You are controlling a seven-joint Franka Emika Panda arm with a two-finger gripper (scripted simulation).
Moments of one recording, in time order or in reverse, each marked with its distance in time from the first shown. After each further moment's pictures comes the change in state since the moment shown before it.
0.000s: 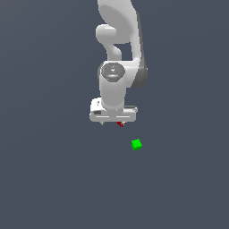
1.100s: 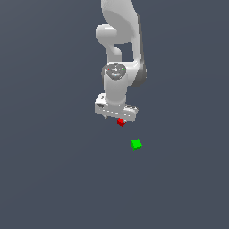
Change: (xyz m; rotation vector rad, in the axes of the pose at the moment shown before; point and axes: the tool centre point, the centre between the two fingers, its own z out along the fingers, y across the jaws) arm -0.040 -0.012 0.028 0.012 0.019 0.256
